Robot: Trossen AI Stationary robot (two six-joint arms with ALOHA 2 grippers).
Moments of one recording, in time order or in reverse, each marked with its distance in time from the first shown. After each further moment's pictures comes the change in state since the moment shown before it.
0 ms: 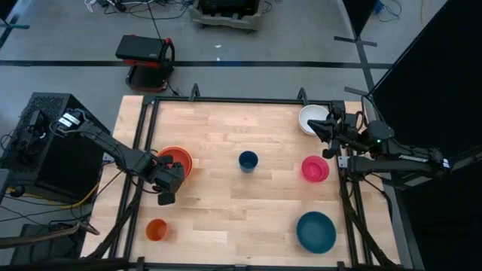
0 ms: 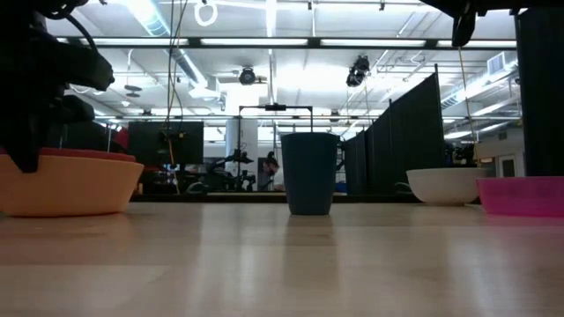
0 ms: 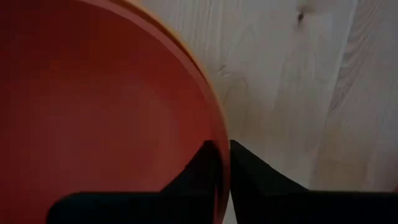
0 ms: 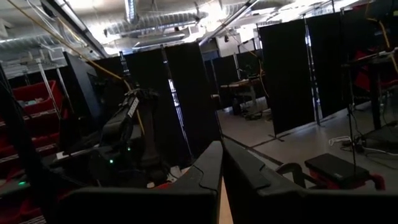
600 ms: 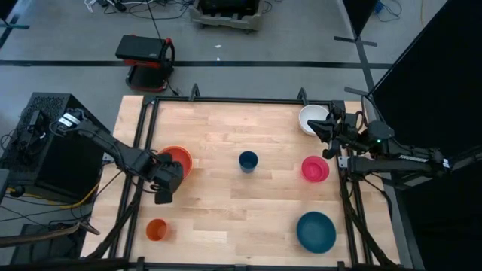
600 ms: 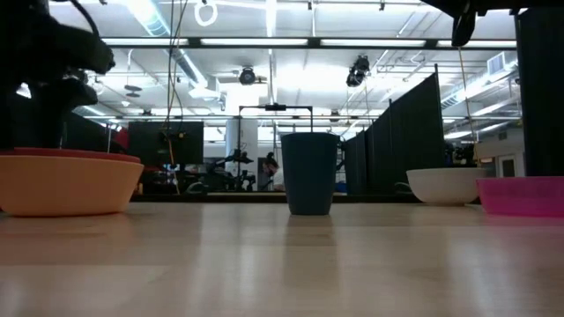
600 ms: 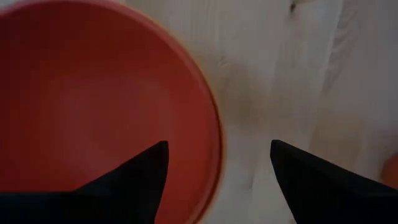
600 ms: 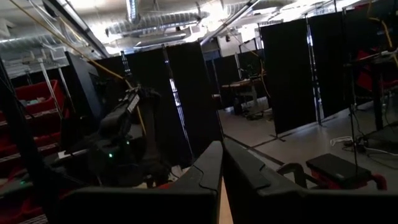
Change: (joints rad) left arm 0.000 0.000 0.071 -0.109 0.007 0.047; right arm 0.000 0.000 0.000 0.000 -0.005 -0.001
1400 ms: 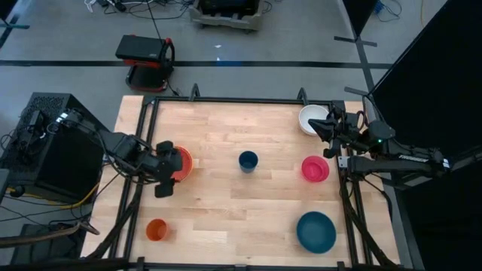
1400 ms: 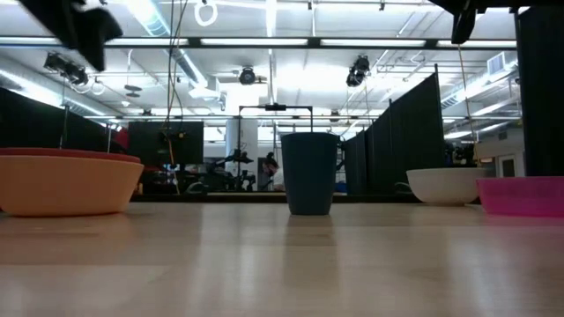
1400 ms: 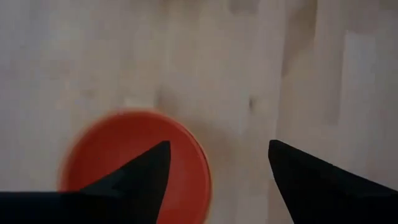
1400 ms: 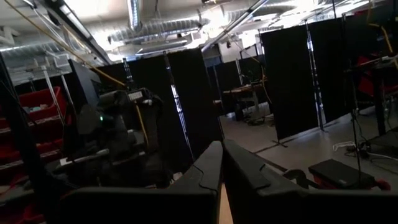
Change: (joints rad) left arm 0.022 -0.057 0.305 -0.132 -0.131 0.064; right arm 0.000 0.000 0.000 0.027 0.000 0.002
